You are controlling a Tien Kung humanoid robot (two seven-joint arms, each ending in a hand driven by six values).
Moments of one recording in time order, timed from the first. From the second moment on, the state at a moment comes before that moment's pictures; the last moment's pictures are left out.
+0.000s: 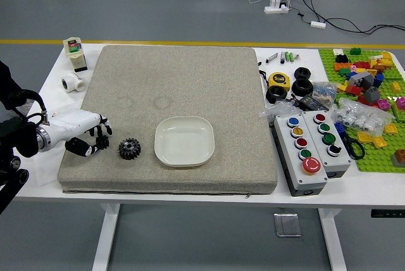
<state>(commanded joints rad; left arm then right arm) -0.50 0.47 -1.08 -1.10 2.27 -0.25 -0.20 -0.08 -0.20 0.63 0.31 -0.27 -0.20 -0.02</state>
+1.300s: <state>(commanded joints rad) -0.58 0.31 -0.85 -1.17 2.21 -0.07 -0.18 -0.07 -0.20 0.63 0.31 -0.28 -0.20 -0.02</state>
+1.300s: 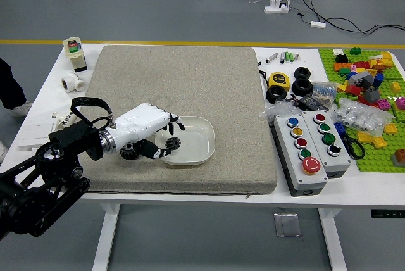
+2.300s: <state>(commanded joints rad) -0.48 0.44 -1.08 -1.28 2.27 -0.21 -0.22 -0.09 -0.20 0.63 0.31 -0.27 -0.20 -0.02</state>
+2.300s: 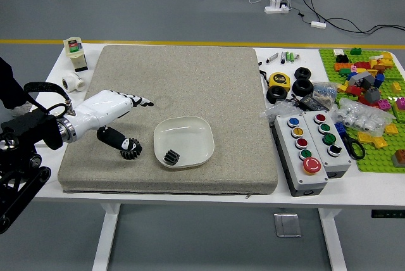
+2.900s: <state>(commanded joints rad) -0.46 0.41 -1.03 -1.19 2.26 -0.16 -0.21 -0.08 -0.20 0.63 0.31 -0.27 -0.21 -0.02</state>
